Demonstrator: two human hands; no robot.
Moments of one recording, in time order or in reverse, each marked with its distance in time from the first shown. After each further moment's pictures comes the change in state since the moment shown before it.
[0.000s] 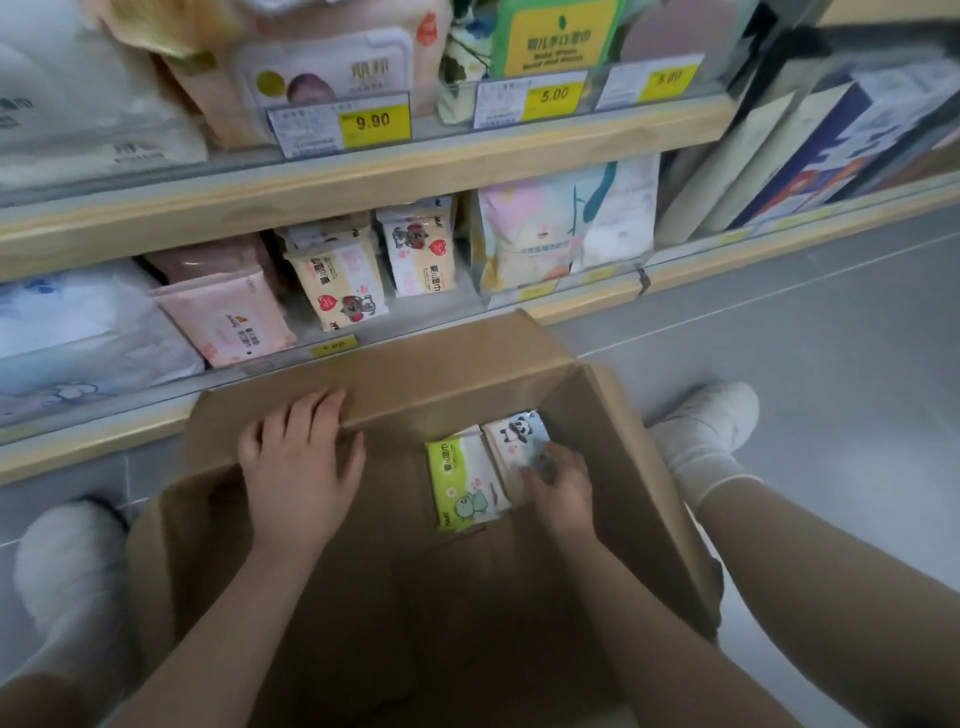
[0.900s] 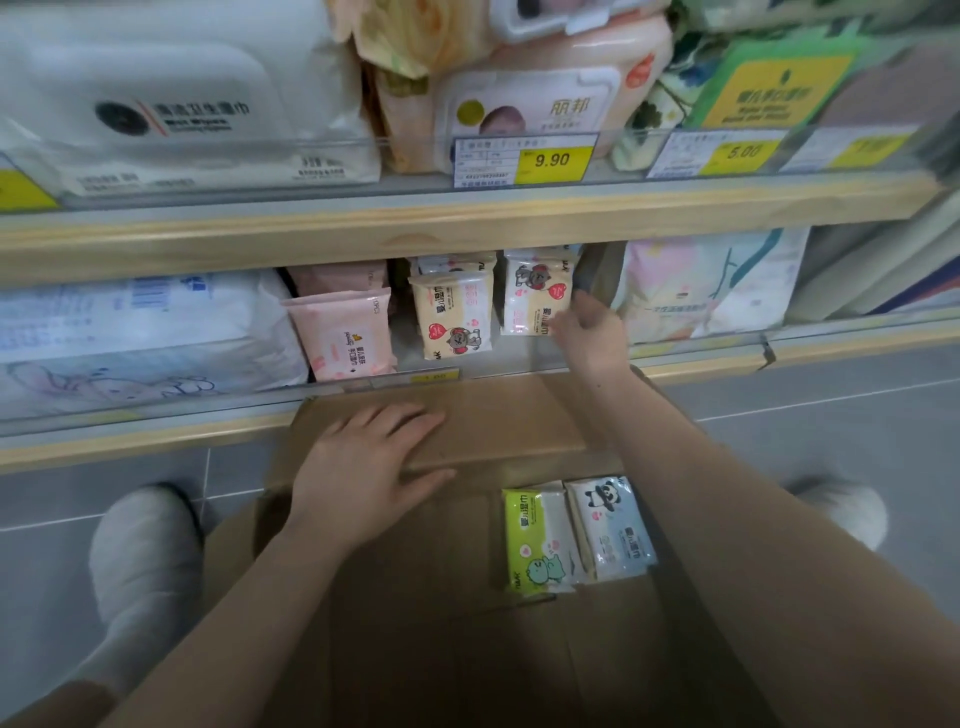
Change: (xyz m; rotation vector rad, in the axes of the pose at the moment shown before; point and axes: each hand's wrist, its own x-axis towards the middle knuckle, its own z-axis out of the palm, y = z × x) left_hand 0.038 -0.049 -0.013 -0.014 -0.174 0.205; right_hand 0.098 -0.206 0.040 0.146 -0.059 -0.414
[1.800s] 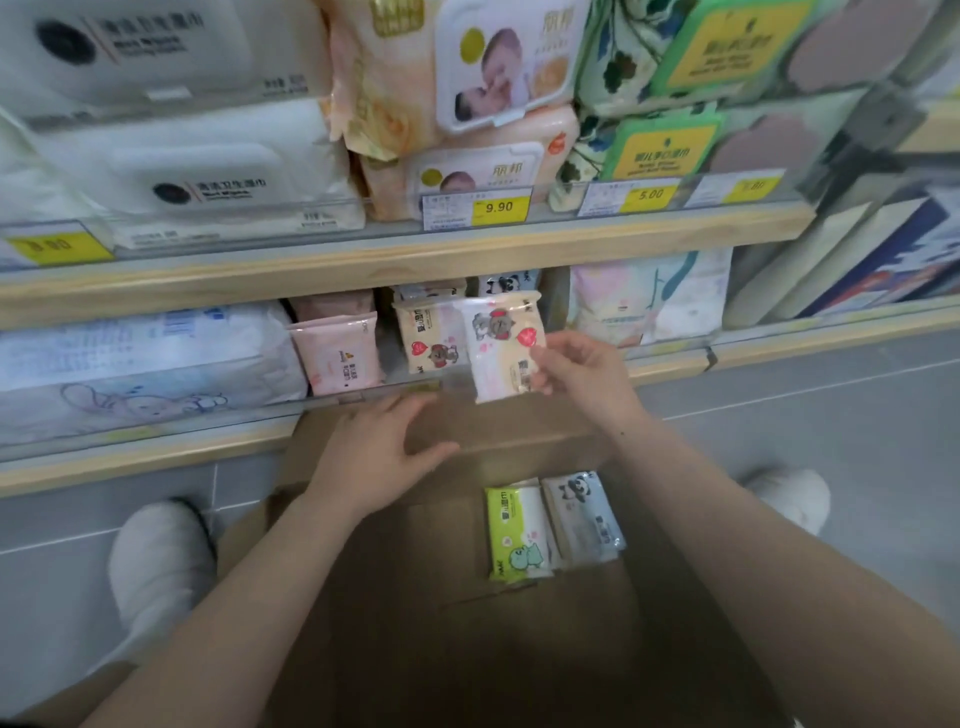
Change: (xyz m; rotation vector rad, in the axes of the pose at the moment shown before) left_hand 0.009 0.025 -0.040 -0.372 -0.165 -0.142; right_hand -0.081 -0.036 -0.057 0.203 -0.226 -0.023
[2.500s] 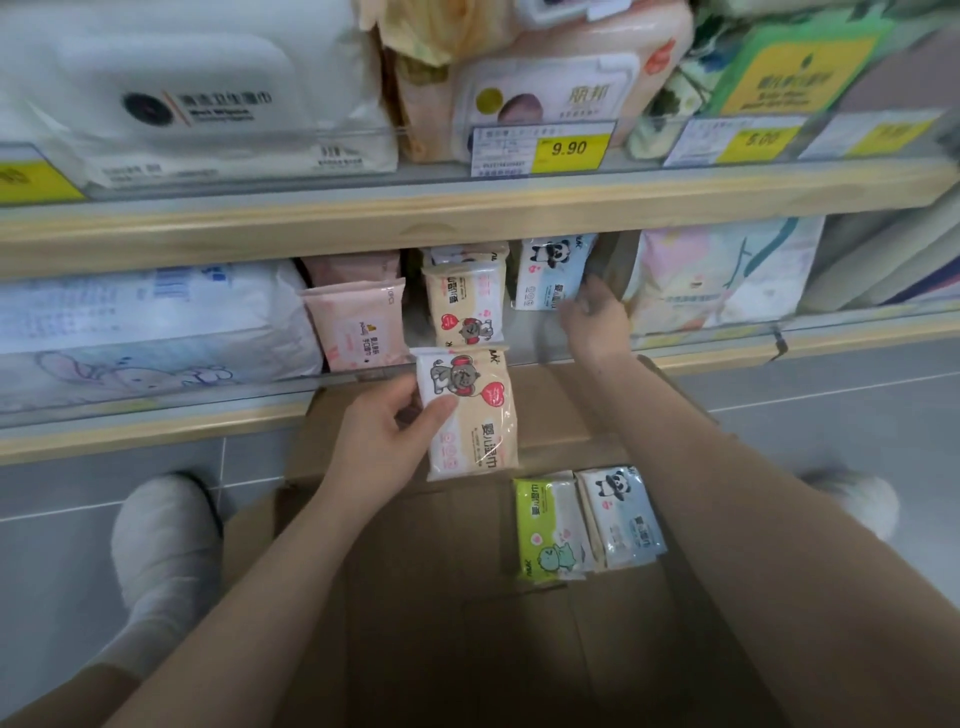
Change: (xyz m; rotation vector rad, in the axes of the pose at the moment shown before) left_hand 0.006 -0.016 0.013 -0.724 0.218 -0.128; right_hand 0.100 0.047 0.037 -0.262 0.227 0.074
